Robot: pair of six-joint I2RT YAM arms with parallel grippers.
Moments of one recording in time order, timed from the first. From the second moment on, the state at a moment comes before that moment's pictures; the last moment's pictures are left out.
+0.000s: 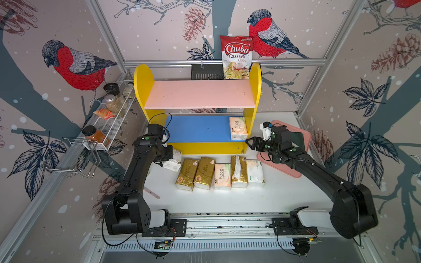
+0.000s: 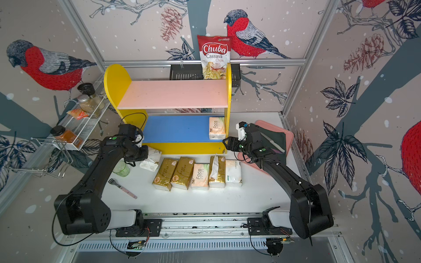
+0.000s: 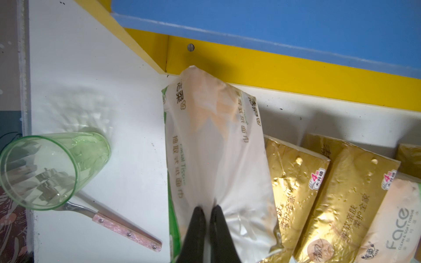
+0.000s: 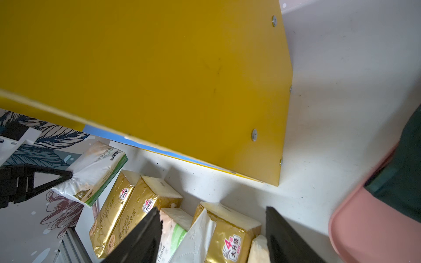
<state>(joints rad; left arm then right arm) 0.05 1.36 1.18 -1.06 0.07 -0.08 0.38 1.33 0.90 -0.16 -0.37 0.43</state>
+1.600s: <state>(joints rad) 0.06 1.44 1.01 -0.77 0.03 -0.23 0.40 1.32 0.95 -0.17 -0.35 0.42</state>
